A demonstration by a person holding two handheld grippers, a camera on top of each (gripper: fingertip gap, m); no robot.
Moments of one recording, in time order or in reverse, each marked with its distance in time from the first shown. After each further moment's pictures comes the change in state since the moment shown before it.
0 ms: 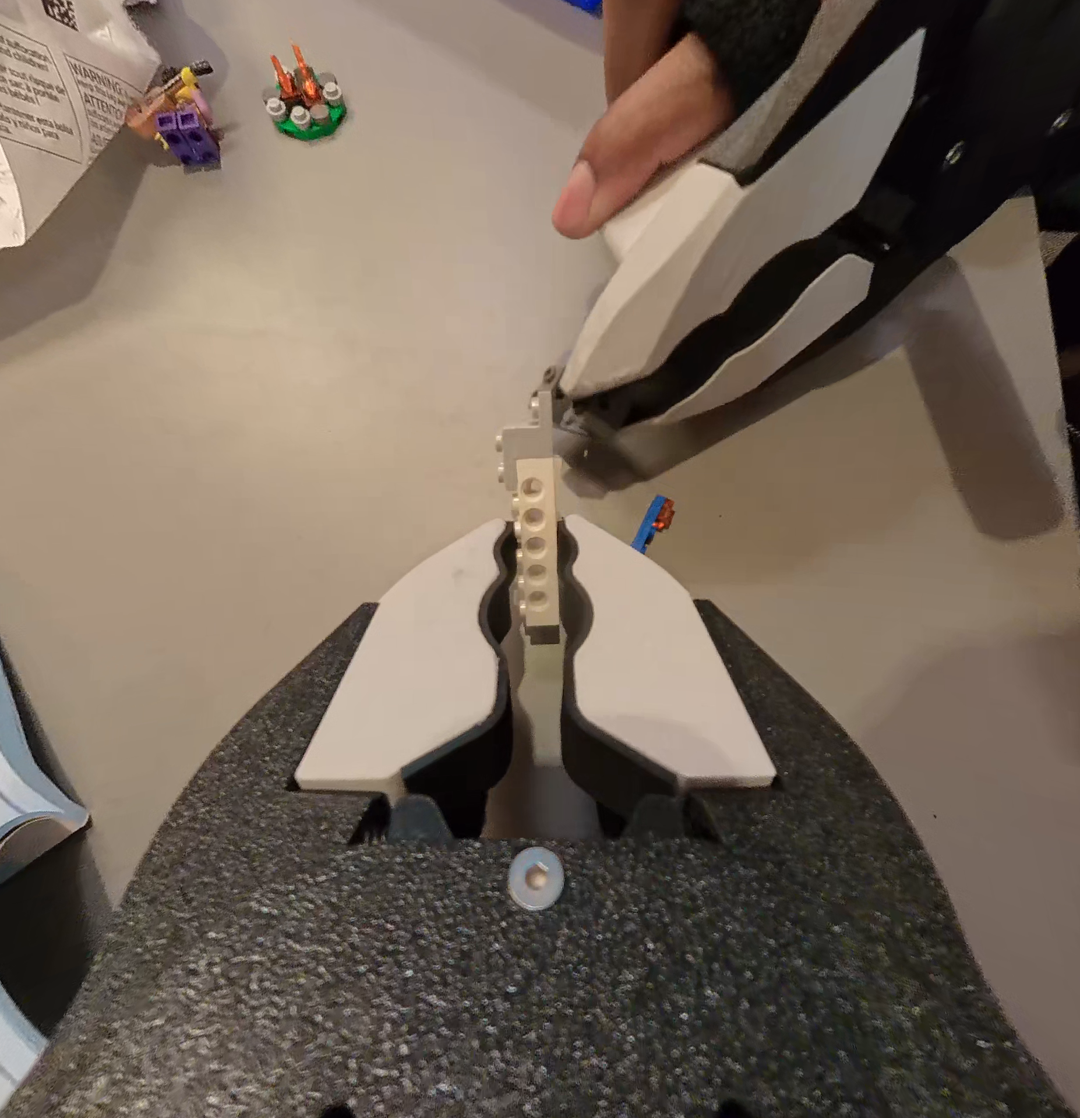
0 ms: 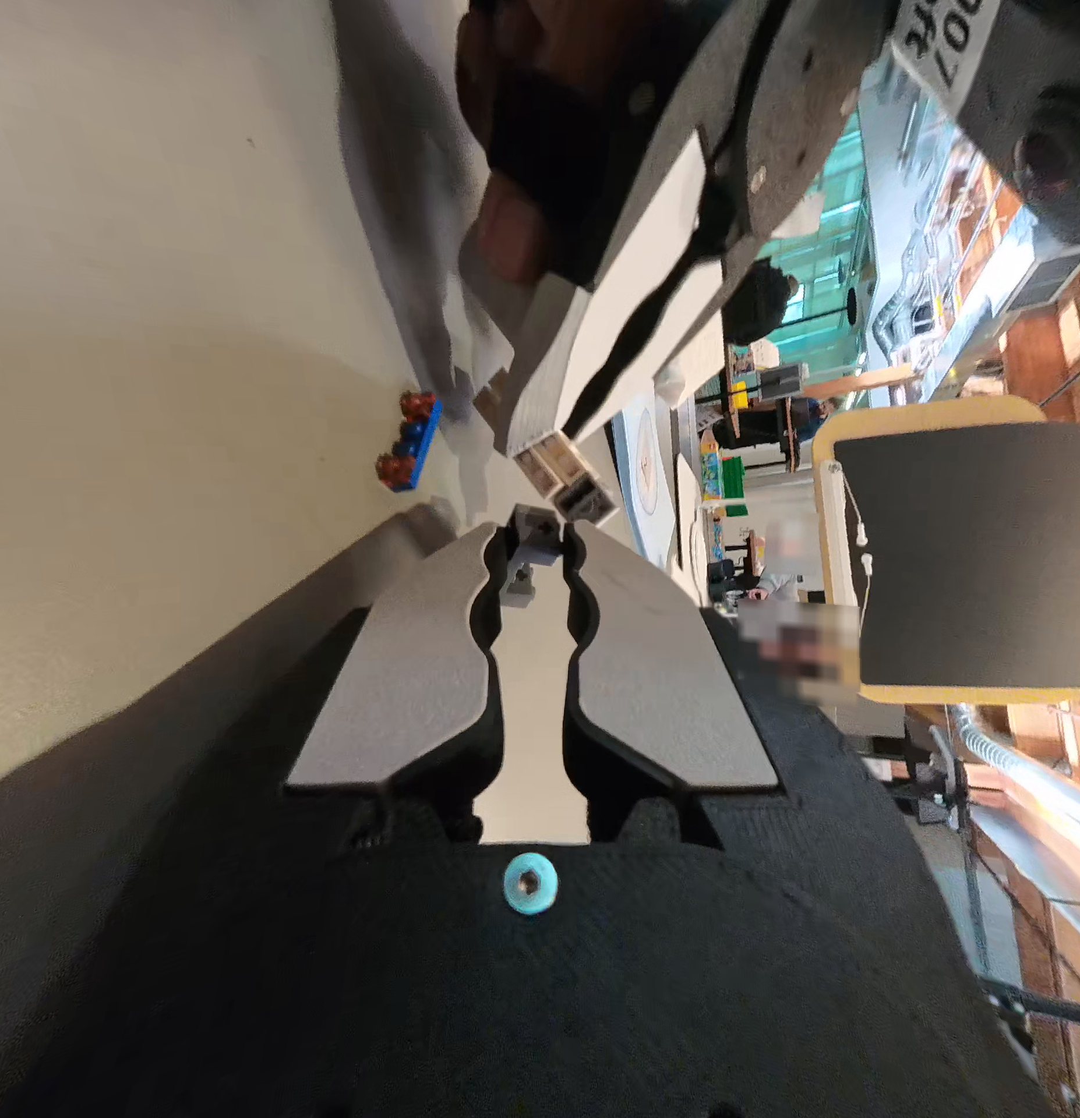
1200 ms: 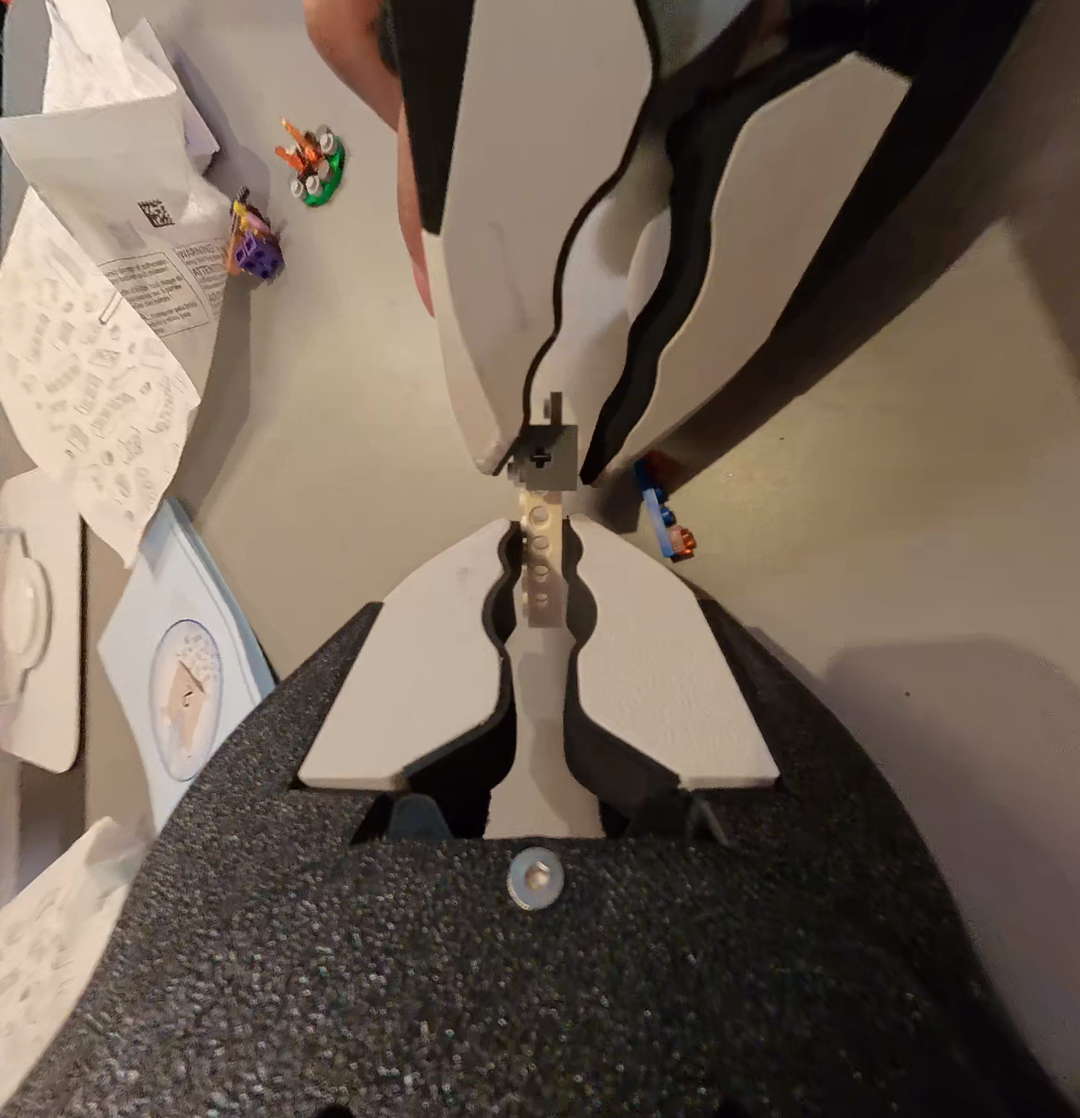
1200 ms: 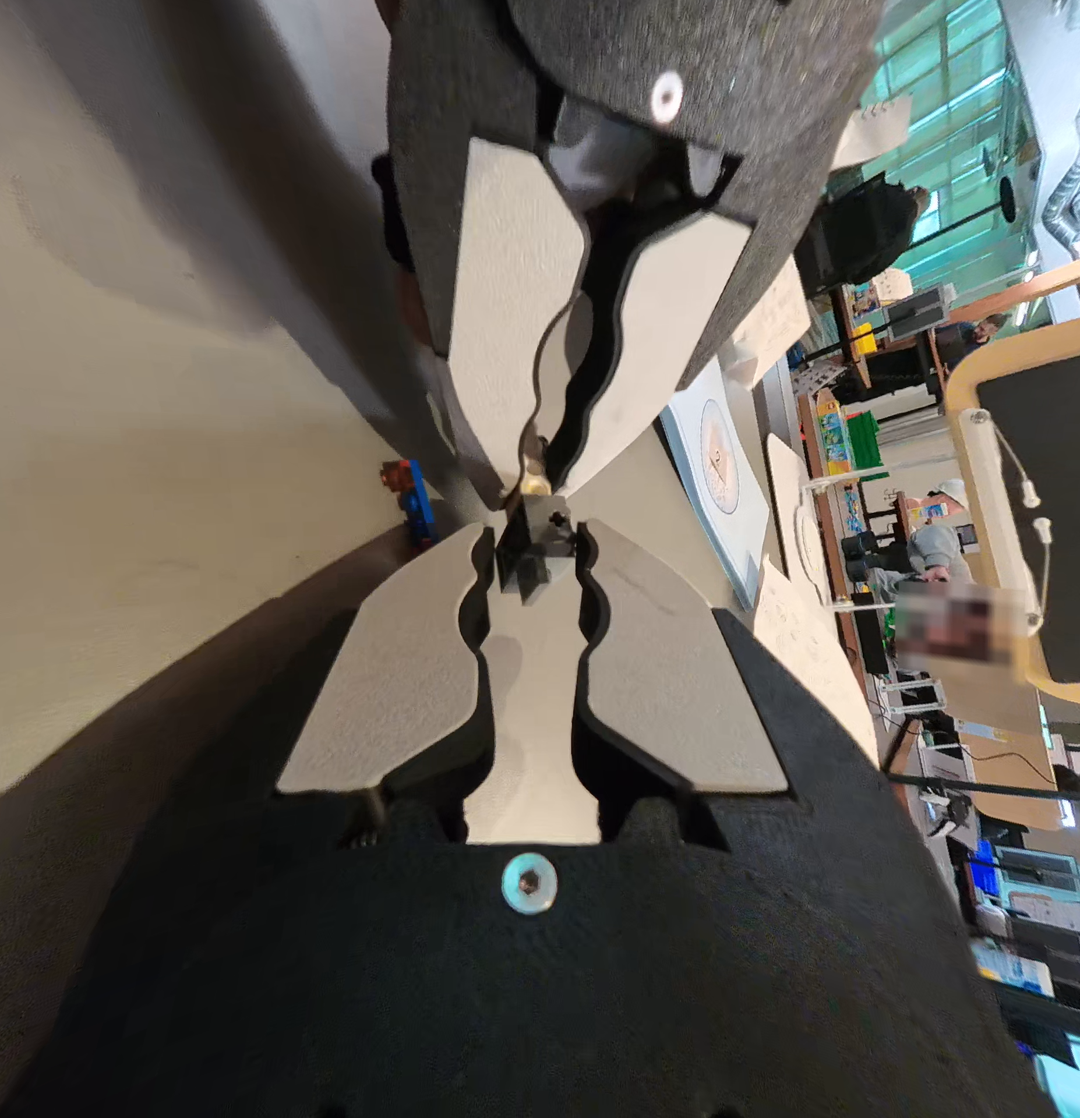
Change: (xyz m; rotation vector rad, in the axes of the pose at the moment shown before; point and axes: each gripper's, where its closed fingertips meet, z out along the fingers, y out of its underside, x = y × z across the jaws) left arm -0.006 0.002 0.000 -0.163 -0.283 0.462; right arm -0.001 -0.009 0.018 -0.001 -0.140 0.225
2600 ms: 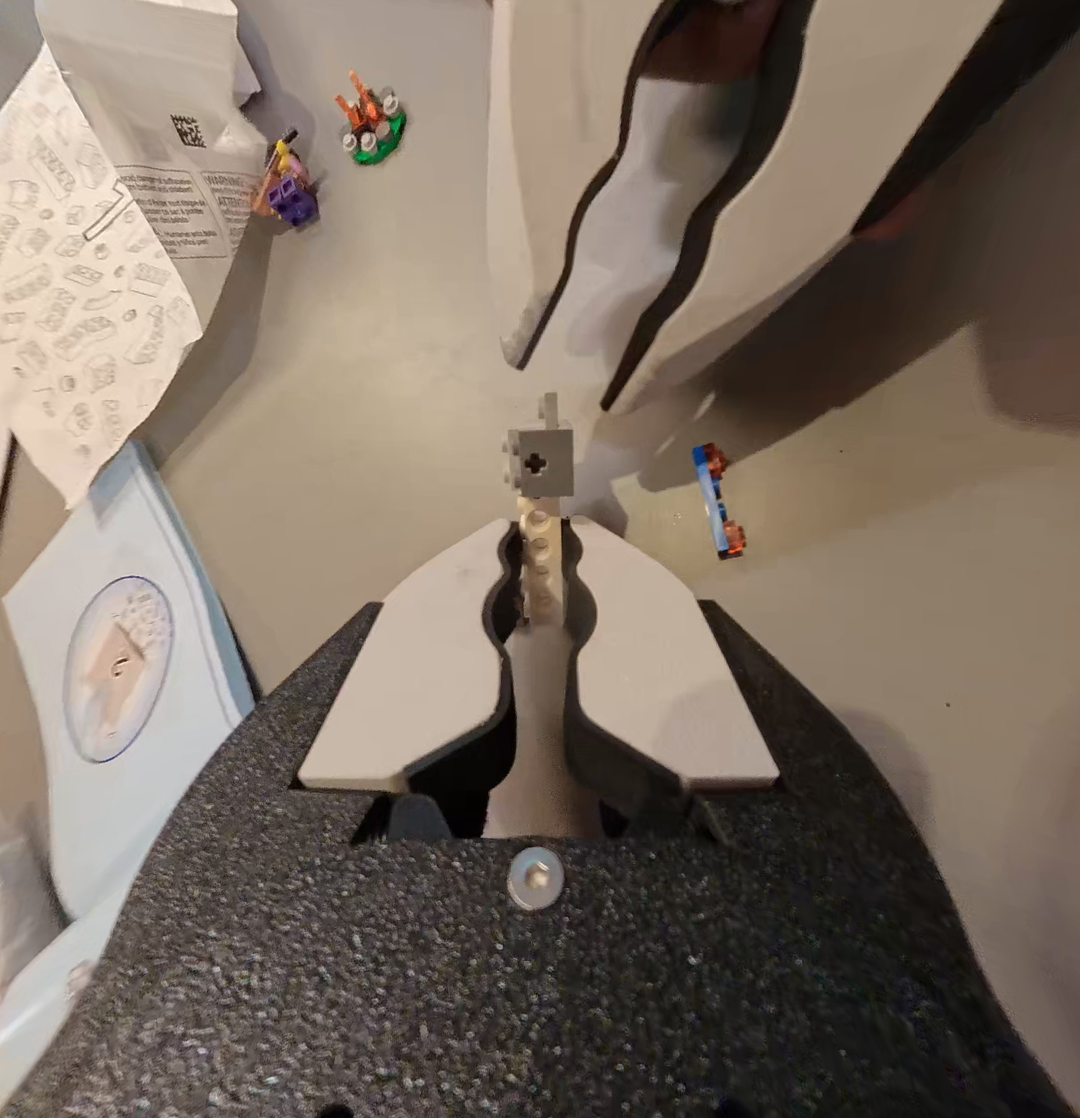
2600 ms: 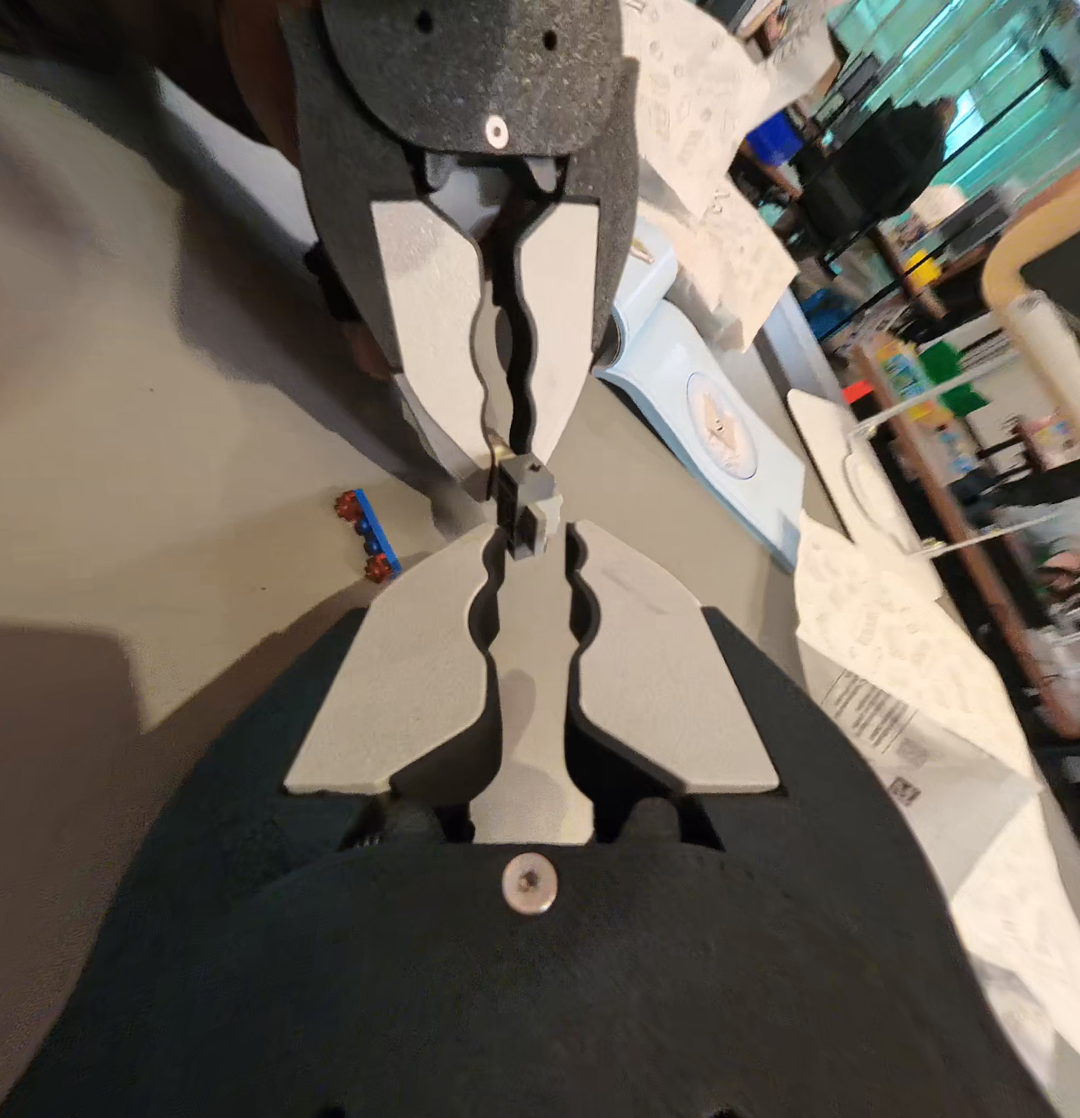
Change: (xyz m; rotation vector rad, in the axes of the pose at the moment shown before) left arm -0.014 0.009 0.002 0.059 0.035 -0.173; right arm 0.021 0.003 -0.010 0.078 -0.025 0.280
